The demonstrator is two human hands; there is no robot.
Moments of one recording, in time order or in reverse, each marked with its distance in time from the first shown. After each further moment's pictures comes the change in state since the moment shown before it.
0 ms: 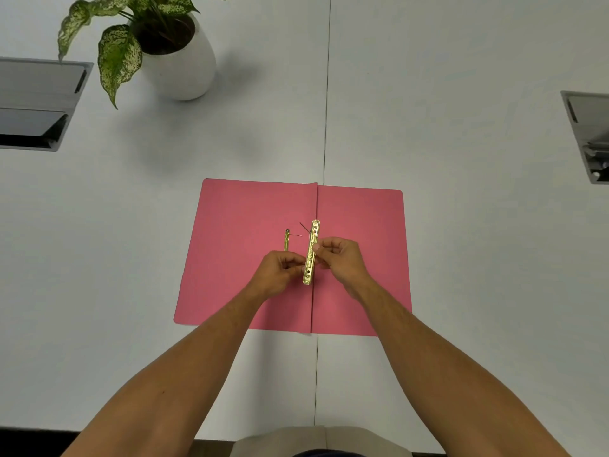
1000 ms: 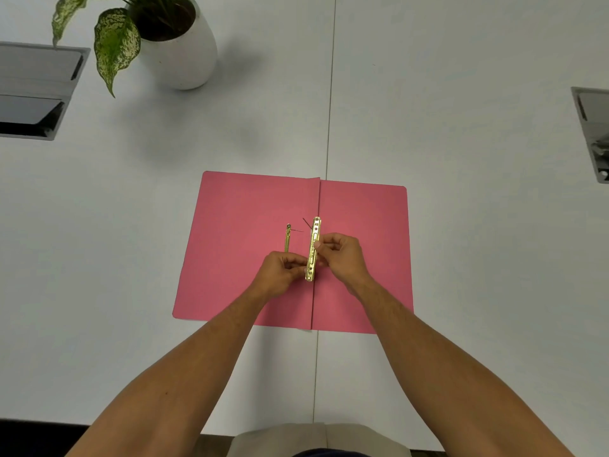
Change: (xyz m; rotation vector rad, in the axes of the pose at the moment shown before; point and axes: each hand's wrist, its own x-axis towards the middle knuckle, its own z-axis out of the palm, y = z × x) left_hand -0.003 -0.006 0.008 -0.085 0.021 -0.093; right_hand 0.010 0.012 0.004 -0.046 0.052 -0.017
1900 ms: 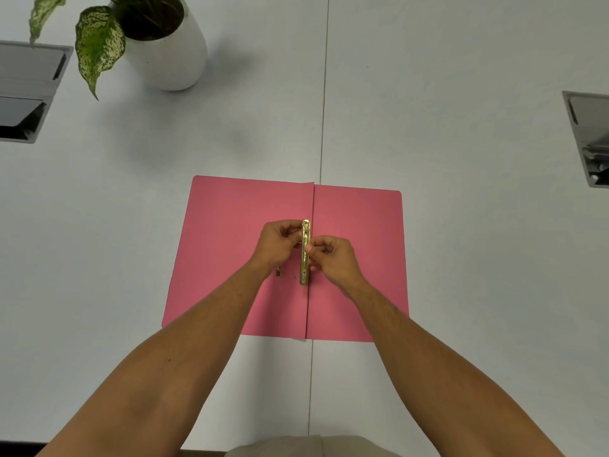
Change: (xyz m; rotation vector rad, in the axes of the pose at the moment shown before) left_hand 0.050 0.043 -0.005 -0.122 0.150 0.019; right_hand 0.009 -0.005 0.000 -0.060 -0.054 -0.025
